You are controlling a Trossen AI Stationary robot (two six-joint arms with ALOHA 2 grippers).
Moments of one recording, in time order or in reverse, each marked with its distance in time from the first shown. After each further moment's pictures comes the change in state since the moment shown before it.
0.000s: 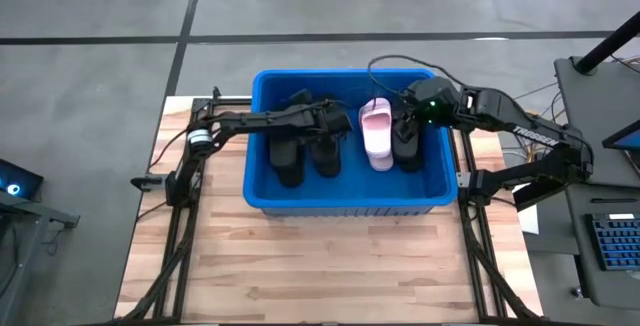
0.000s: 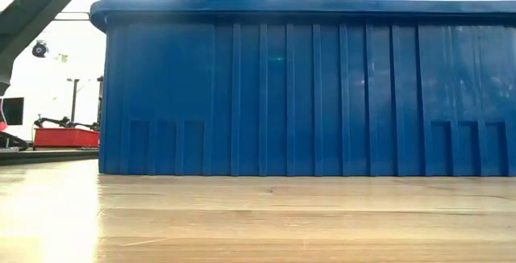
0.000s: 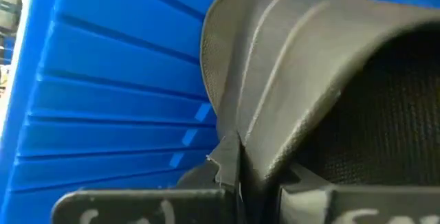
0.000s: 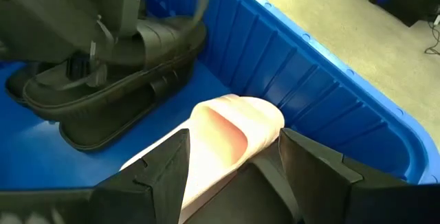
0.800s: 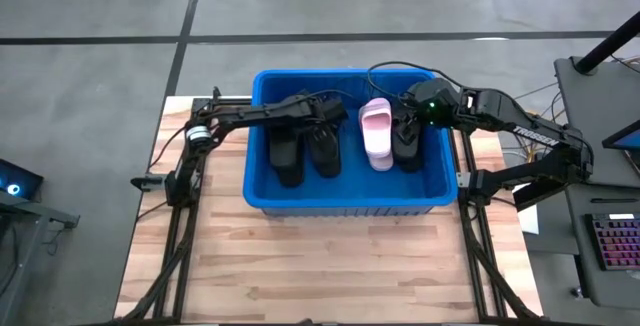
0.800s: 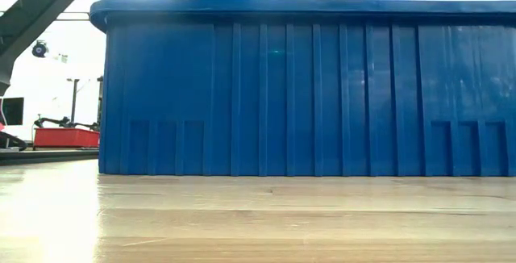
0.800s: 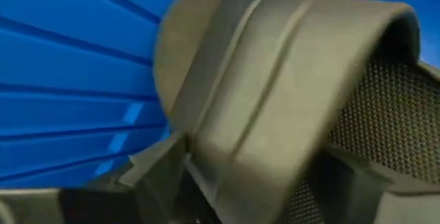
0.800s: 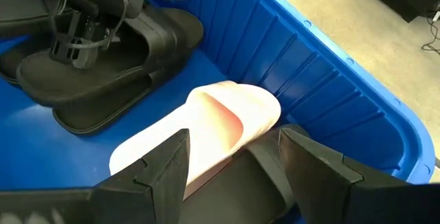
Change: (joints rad) left arm 0.042 -0.002 0.019 -0.008 0.330 0.003; right arm 0.000 0.000 0.002 -0.049 -0.002 -0.016
